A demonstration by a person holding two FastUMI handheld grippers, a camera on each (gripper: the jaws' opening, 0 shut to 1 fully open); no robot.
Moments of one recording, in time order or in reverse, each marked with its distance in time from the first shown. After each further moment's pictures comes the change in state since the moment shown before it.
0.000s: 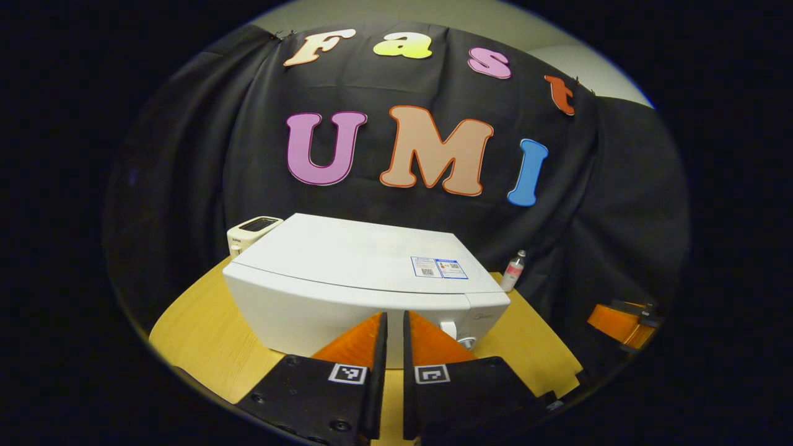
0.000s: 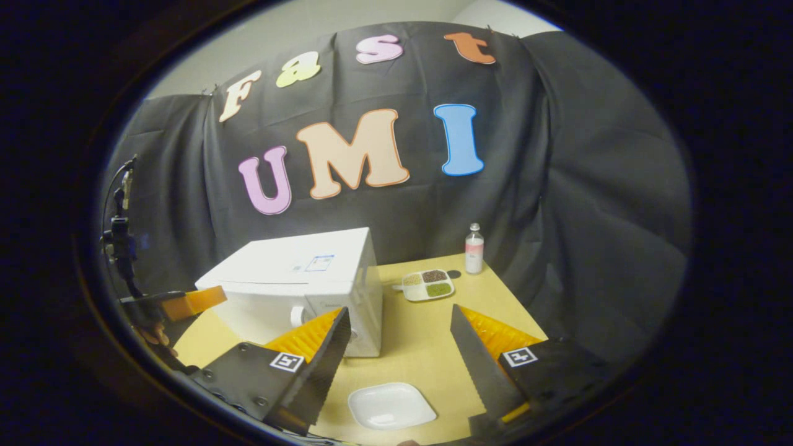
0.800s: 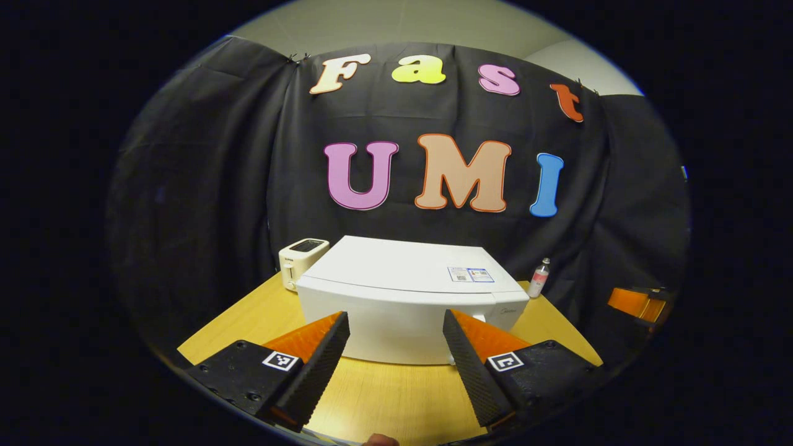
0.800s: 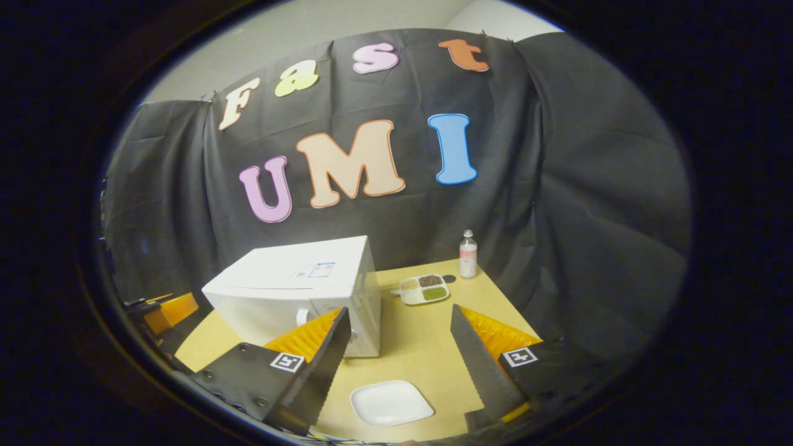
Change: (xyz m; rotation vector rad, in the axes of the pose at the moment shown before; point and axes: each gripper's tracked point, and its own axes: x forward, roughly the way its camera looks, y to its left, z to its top) left arm -0.067 0.040 0.013 0.052 -0.080 0.158; right arm -0.027 -0.003 0.016 0.011 -0.035 -0.008
